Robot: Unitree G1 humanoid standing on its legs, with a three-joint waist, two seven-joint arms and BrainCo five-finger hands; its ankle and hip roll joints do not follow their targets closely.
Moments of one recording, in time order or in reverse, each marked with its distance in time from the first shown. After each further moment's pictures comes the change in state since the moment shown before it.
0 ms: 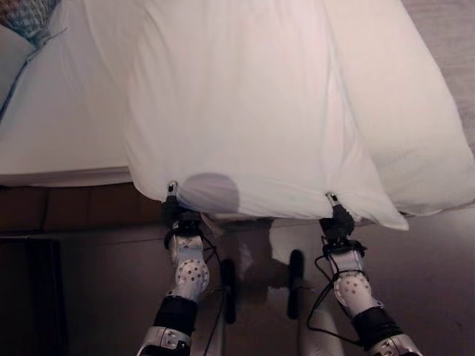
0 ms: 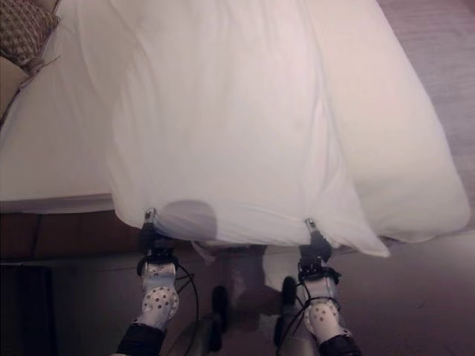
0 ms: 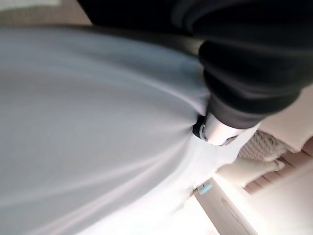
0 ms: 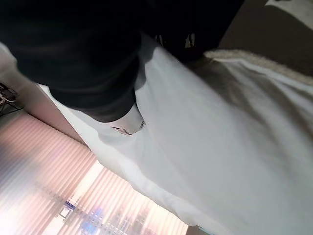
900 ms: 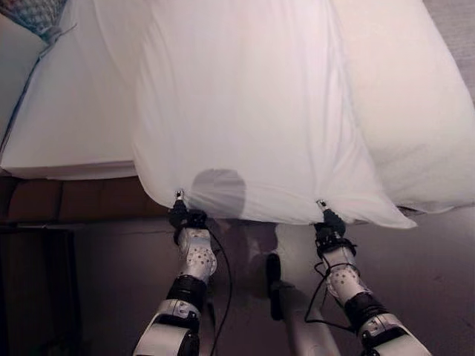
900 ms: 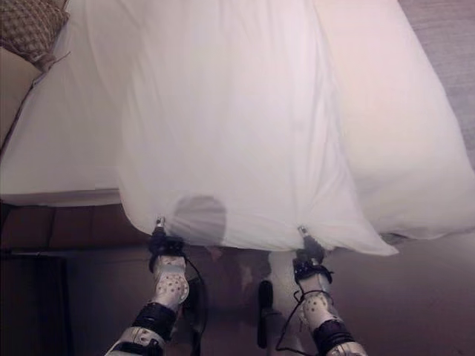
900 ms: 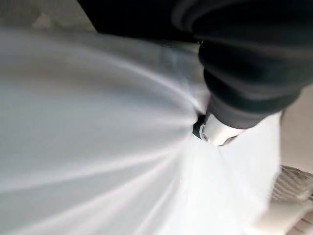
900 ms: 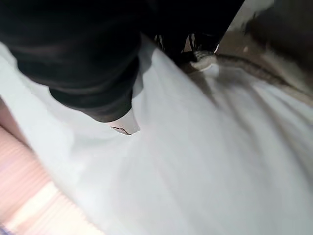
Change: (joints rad) left arm -0.213 -0.032 0.074 0.441 0.043 -0.013 0.100; right arm -0.179 -0.022 0.046 0.415 -0.120 0.008 -0.030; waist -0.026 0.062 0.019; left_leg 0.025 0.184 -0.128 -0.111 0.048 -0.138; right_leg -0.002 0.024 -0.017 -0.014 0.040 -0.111
